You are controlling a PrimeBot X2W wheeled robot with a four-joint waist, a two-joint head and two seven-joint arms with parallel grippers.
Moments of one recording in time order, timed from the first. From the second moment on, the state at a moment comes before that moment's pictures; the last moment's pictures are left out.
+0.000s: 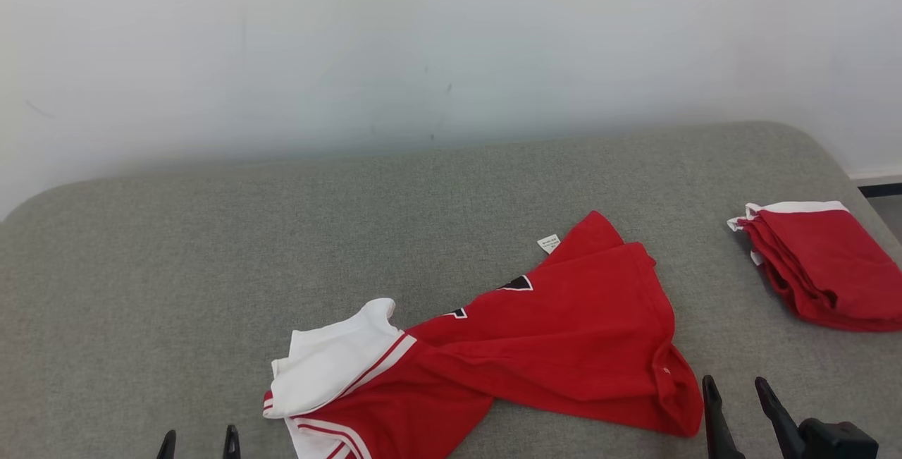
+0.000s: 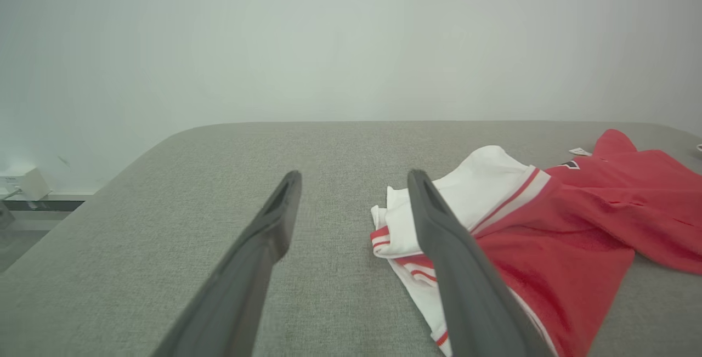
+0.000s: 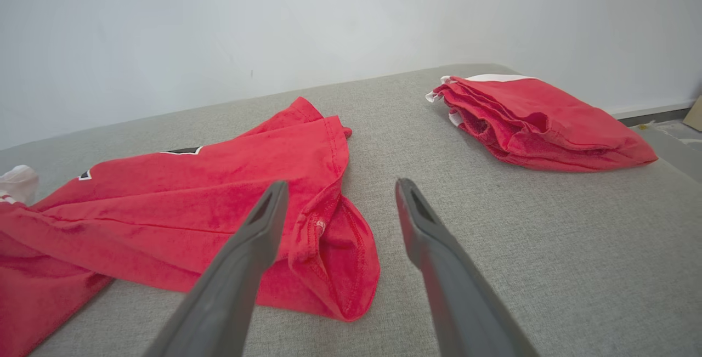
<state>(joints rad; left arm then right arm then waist) 0.23 0.13 -0.03 0.00 -0.17 0.00 -0.26 0.09 -0.05 -0.07 0.16 0.17 0.13 -0.07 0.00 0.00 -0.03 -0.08</state>
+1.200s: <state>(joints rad) 0.19 0.05 0.07 0.10 -0.14 -0.12 -0.26 0.08 -0.05 -0.04 0.21 0.17 0.13 -0.10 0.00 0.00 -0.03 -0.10</state>
